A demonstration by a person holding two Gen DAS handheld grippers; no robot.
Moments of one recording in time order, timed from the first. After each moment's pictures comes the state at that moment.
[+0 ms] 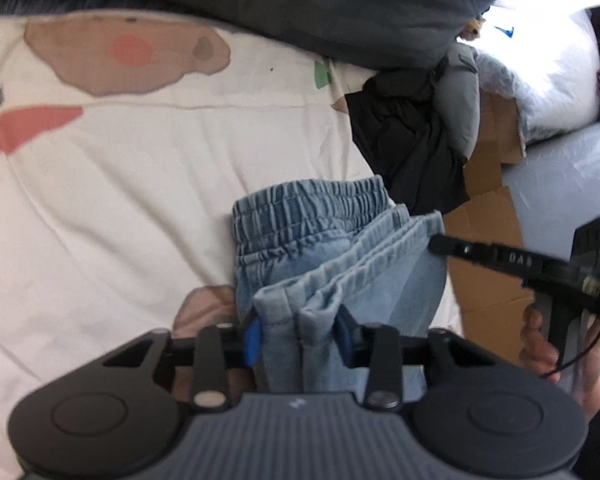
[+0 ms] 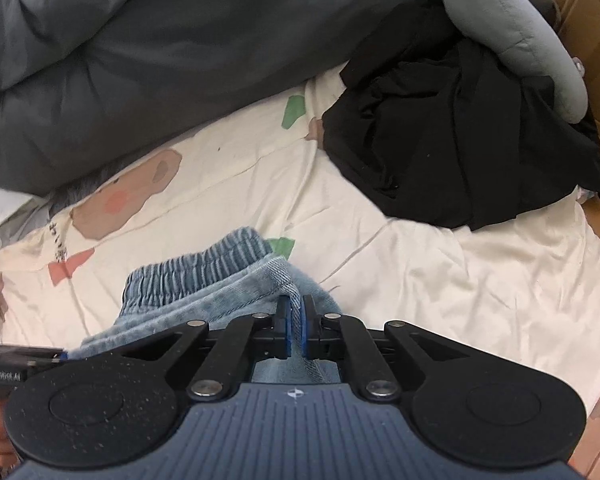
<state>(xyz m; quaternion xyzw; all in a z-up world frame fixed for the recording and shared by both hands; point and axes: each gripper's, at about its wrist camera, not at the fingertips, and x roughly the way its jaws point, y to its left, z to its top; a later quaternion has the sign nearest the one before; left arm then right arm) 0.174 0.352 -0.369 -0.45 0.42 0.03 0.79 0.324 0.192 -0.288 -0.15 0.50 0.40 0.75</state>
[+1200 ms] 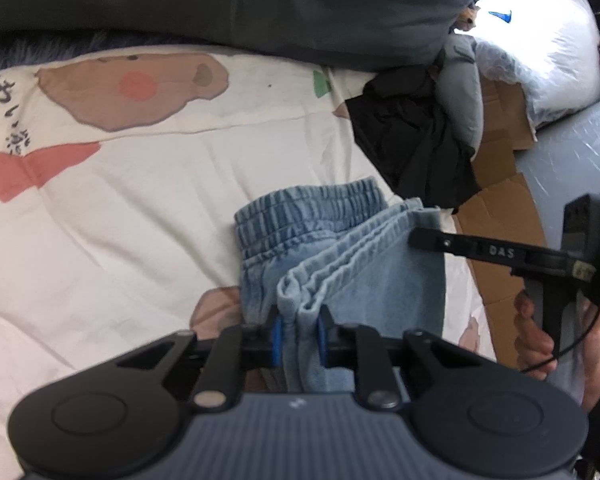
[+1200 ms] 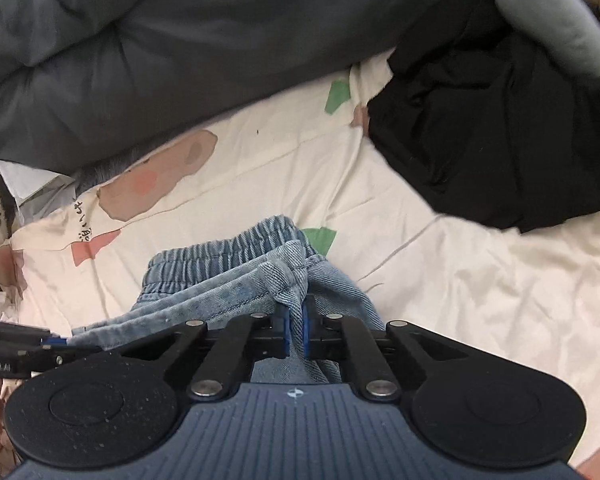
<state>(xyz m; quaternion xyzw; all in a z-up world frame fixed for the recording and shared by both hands) 0.167 0.339 -0.338 -0.41 0.43 0.06 0.80 0.315 0.200 -0.301 -0.15 0.51 0.45 0.72</state>
